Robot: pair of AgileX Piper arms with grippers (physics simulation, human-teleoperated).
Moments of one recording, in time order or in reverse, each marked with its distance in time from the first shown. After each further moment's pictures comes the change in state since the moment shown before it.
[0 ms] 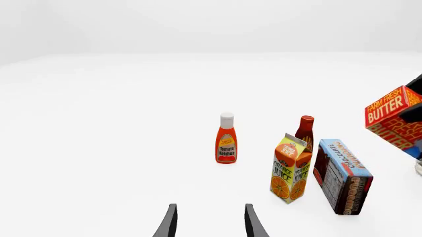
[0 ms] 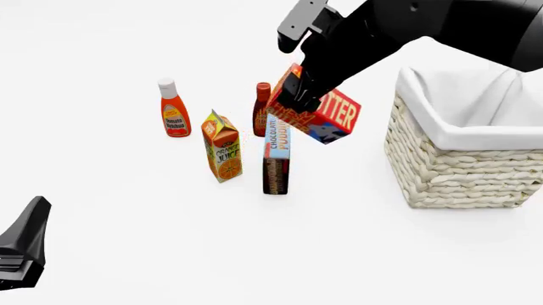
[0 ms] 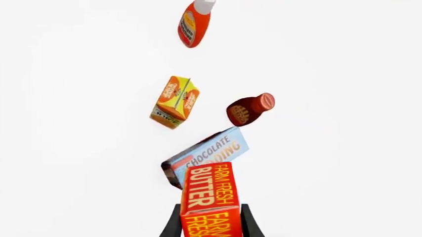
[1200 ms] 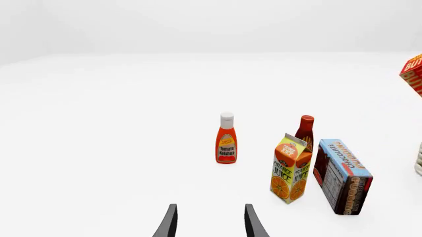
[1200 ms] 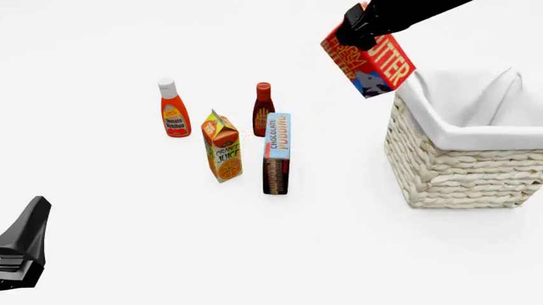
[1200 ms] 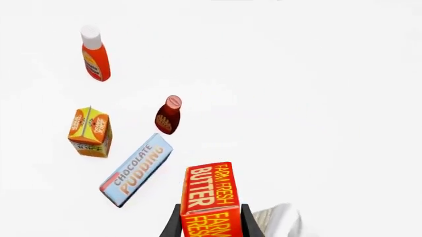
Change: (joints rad) left arm 0.000 0.000 0.000 0.000 0.000; right arm -0.233 -0.057 -0.084 -0.044 0.125
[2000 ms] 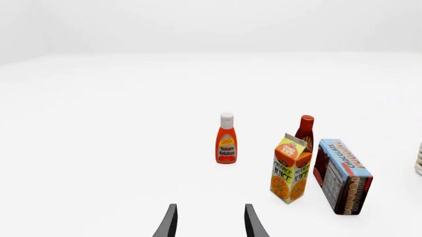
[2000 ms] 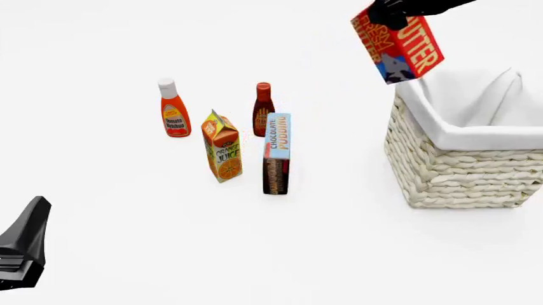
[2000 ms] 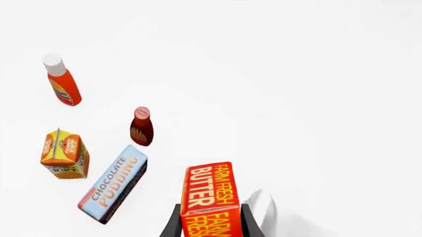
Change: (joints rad) left arm 0.000 0.000 0.000 0.000 0.000; right arm -0.098 -0.061 0.025 -0.048 0.076
